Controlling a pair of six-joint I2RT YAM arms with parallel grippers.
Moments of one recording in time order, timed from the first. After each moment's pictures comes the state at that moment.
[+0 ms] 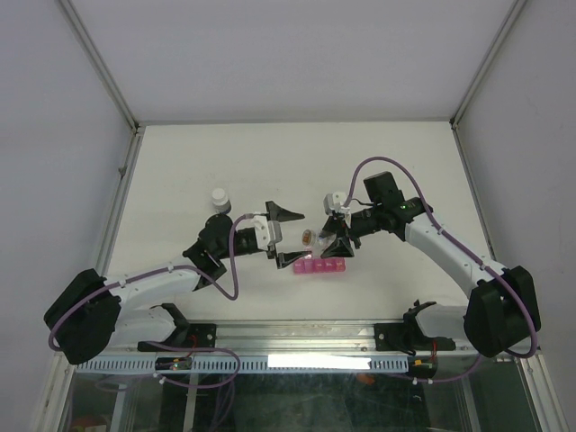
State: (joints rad) left arm -0.81 1.16 0.47 0.77 0.56 0.24; right arm 0.45 1.27 0.89 -0.61 -1.07 -0.86
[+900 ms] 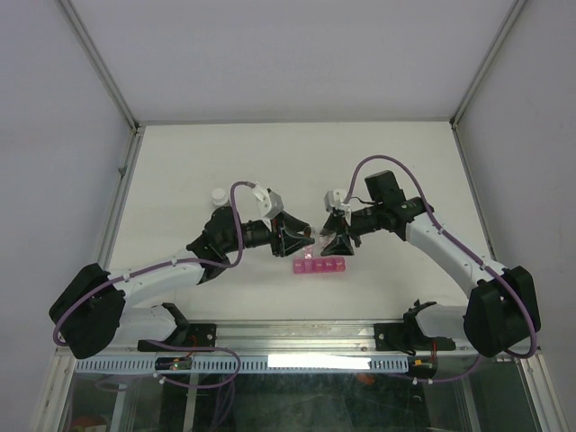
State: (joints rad) left arm -0.80 1.23 0.55 0.72 0.56 -0.12; right arm 0.45 1.27 0.89 -0.60 -1.07 -0.83
